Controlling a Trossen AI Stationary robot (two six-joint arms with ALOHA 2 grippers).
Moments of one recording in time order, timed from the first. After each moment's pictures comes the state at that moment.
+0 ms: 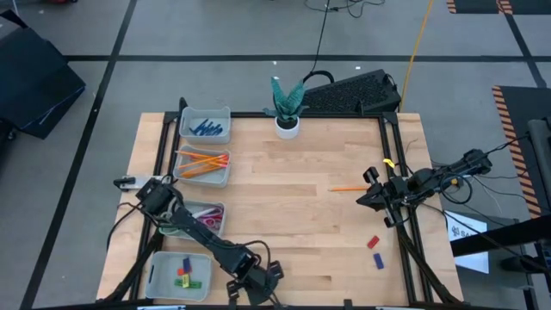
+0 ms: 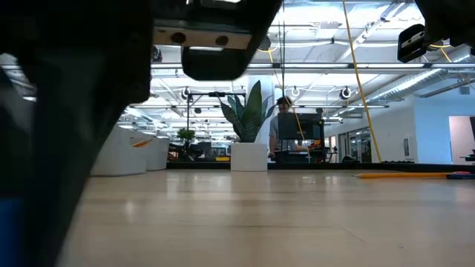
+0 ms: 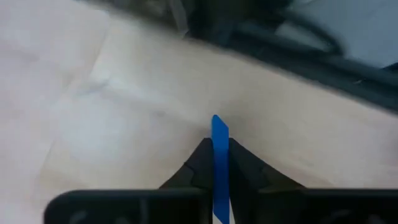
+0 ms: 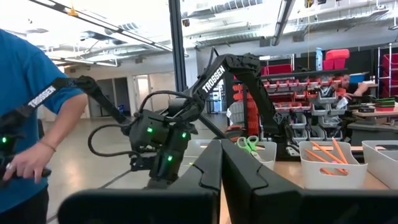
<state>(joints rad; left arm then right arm) -0.60 2.17 1.53 -0.46 0.12 0.57 0.41 0.11 0.01 0.35 0.10 0.07</state>
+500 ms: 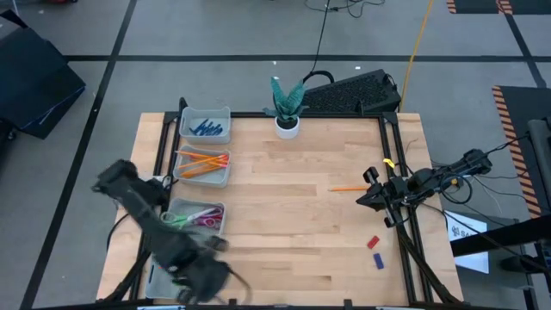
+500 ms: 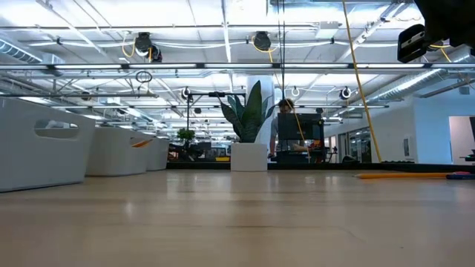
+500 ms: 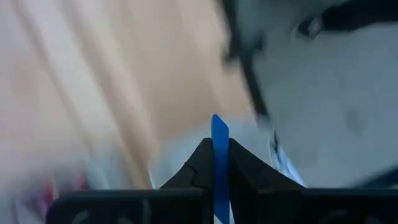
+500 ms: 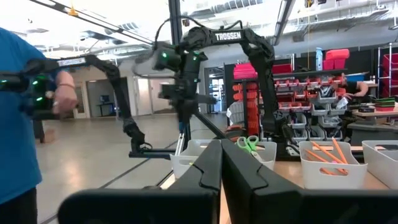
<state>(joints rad) -0.79 1.74 1.67 -1.21 0.05 -0.44 0.41 0.11 0.01 0.35 0.10 0.07</state>
